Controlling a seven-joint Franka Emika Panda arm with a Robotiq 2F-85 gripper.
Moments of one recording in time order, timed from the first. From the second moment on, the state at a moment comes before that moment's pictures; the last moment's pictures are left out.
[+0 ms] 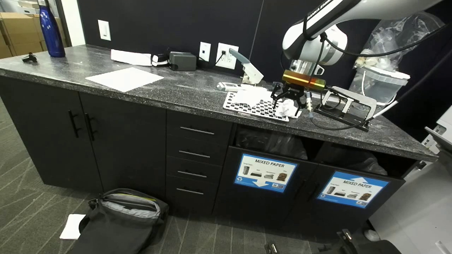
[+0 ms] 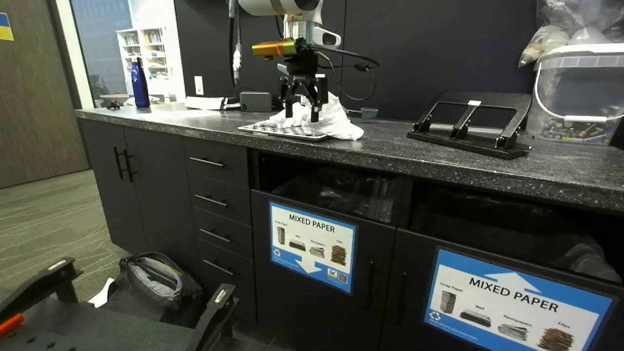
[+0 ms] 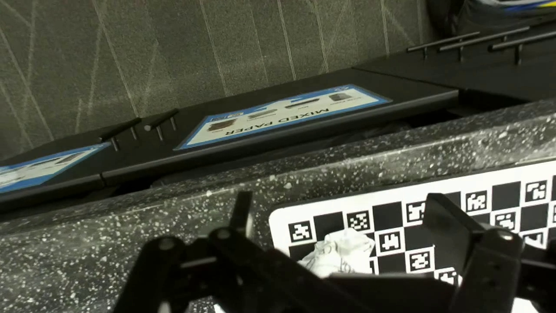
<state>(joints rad) 0.01 0.46 -0.11 -1.75 0.04 2.23 0.39</state>
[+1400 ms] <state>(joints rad) 0.01 0.75 -0.20 -1.35 -0.07 2.14 0.54</state>
